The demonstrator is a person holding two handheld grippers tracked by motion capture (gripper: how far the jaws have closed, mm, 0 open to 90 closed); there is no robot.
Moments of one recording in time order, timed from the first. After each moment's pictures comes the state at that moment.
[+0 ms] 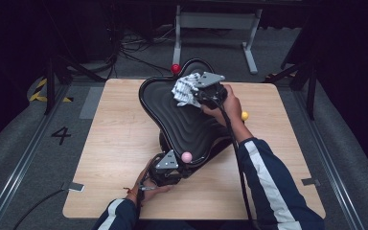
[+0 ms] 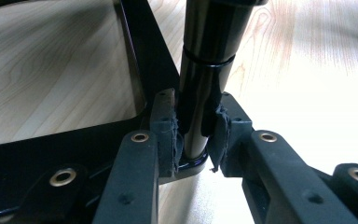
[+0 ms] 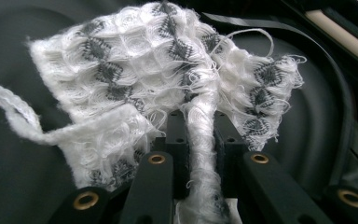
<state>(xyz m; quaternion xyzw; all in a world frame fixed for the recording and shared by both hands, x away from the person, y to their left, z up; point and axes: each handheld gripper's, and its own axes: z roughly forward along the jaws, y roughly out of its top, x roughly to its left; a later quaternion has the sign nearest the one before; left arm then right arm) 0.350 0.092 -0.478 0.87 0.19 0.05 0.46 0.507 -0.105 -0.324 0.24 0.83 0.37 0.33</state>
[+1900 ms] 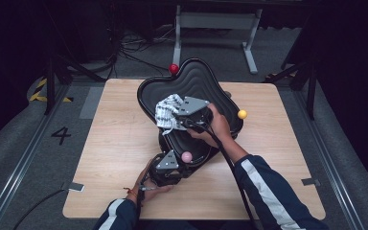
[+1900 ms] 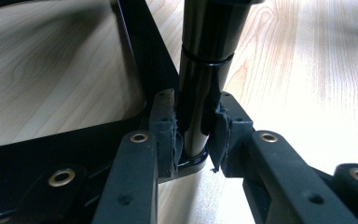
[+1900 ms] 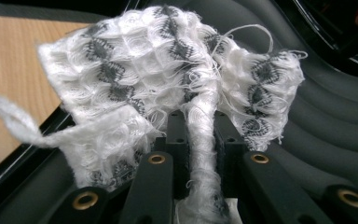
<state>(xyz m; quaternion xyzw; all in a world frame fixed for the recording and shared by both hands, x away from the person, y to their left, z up) 0.350 0.091 -0.478 0.87 0.19 0.06 0.46 0.436 -0.058 -0.339 0.12 0.86 0.39 0.30</state>
